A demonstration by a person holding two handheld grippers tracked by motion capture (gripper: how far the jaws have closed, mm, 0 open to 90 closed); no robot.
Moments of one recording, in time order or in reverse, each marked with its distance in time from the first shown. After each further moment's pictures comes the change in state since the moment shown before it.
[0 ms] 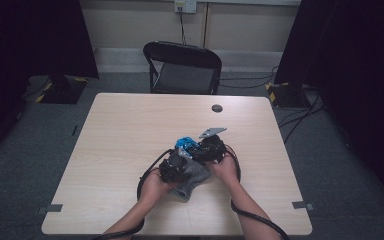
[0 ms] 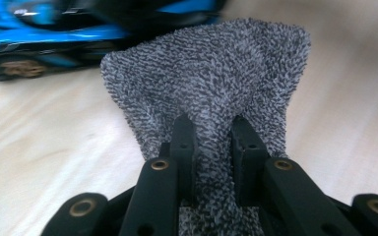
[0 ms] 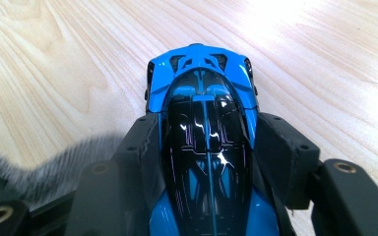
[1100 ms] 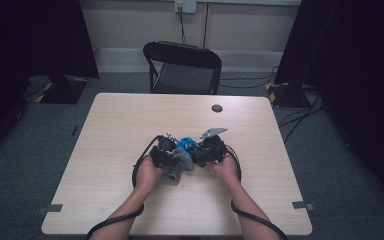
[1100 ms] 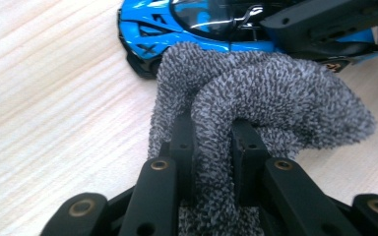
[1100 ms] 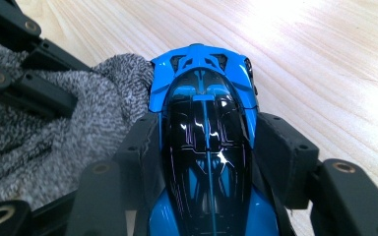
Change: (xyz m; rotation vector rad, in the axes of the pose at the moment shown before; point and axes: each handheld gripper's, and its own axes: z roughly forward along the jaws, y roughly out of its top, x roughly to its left) left arm 0.061 0.004 -0.004 0.001 0.120 -0.179; right arm 0.000 -0.002 -0.002 0.000 0.002 0.000
